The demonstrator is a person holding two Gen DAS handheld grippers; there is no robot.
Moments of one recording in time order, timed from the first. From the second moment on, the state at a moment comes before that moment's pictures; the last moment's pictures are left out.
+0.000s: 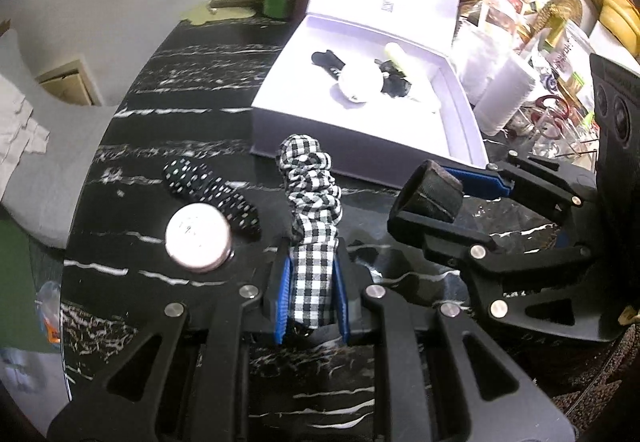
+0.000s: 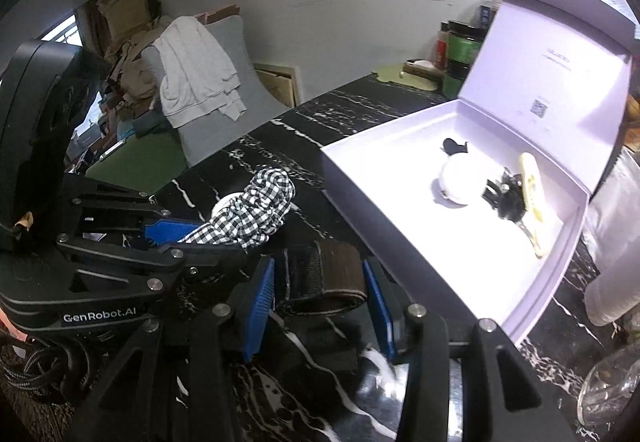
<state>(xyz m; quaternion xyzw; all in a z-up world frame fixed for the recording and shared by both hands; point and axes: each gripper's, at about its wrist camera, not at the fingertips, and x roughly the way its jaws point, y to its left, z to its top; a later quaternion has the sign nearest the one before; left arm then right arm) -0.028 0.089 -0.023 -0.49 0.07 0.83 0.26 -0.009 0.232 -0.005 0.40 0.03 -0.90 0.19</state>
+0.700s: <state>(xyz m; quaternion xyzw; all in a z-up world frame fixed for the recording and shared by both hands) -0.041 0.131 -0.010 -0.47 0.09 0.82 0.31 -0.008 0.267 0.006 0.40 0.01 -0.91 0.14</state>
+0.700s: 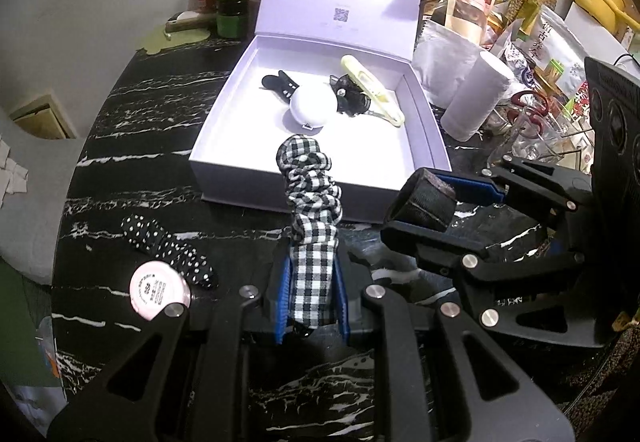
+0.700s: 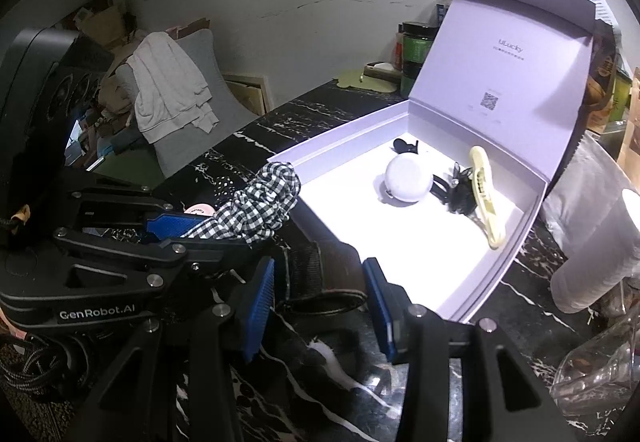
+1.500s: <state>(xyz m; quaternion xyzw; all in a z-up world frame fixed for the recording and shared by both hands) -0.098 0.169 -0.007 -0.47 0.09 0.82 0.32 -0.047 0.291 0.007 0.40 0.01 -0.91 0.13</state>
